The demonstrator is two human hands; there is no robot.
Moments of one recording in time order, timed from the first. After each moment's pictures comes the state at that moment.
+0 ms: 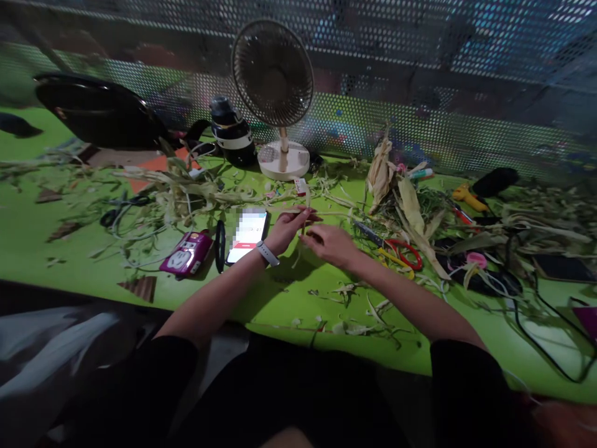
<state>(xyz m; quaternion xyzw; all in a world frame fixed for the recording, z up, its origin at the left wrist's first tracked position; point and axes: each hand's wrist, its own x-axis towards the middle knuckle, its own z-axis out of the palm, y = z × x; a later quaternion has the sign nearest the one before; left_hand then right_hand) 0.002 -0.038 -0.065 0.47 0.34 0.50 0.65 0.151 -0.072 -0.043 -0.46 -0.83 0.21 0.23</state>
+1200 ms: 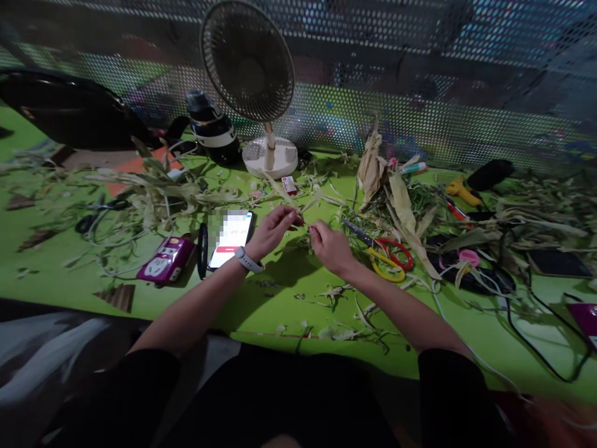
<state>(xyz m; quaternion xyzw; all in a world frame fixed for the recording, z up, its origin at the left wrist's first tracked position) -0.004 -0.036 -0.063 0.62 0.37 0.45 0.53 0.169 -0.078 -0.060 -0.56 -0.76 0.14 0.29</state>
